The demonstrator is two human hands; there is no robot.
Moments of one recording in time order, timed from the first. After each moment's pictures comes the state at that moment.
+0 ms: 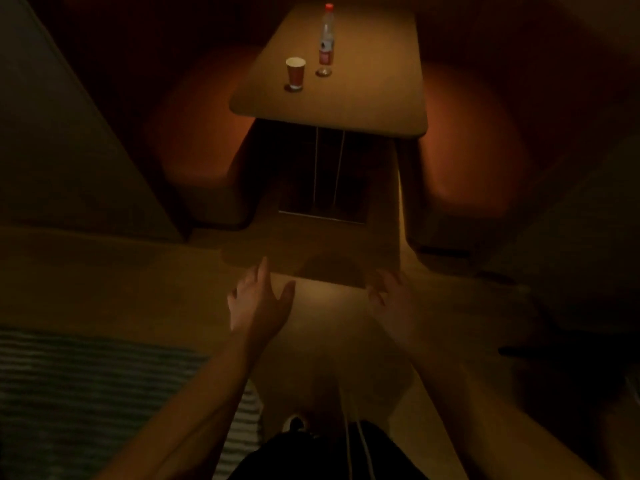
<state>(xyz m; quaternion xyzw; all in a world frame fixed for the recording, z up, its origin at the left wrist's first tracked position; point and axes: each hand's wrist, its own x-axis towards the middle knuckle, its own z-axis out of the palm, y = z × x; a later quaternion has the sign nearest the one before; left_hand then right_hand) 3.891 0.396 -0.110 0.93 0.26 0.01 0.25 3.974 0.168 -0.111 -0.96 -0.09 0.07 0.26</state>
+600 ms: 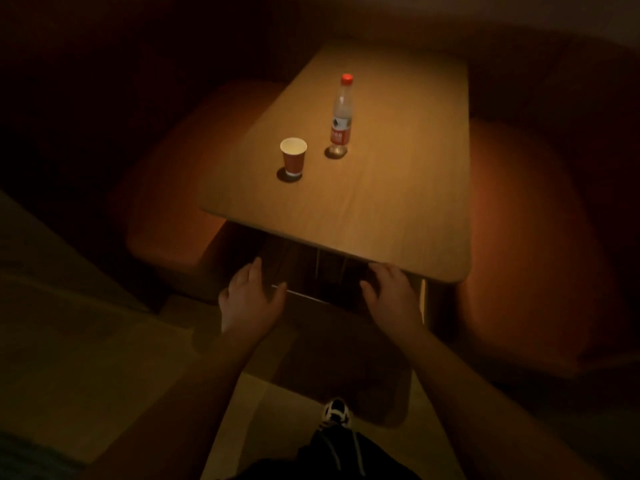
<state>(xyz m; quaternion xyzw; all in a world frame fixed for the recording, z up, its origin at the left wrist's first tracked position) 4.372 0.509 -0.105 0.91 0.33 0.07 0.24 4.493 0.298 -0.092 -0.94 -0.20 0.05 0.27</state>
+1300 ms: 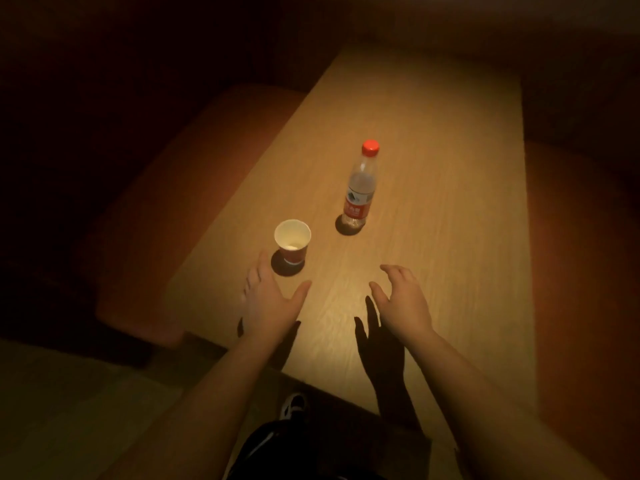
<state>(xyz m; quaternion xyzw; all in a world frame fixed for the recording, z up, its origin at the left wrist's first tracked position) 4.669 0.646 -0.111 0.86 0.38 0.12 0.32 4.788 0.453 -0.102 -0.94 -0.18 0.09 0.29</state>
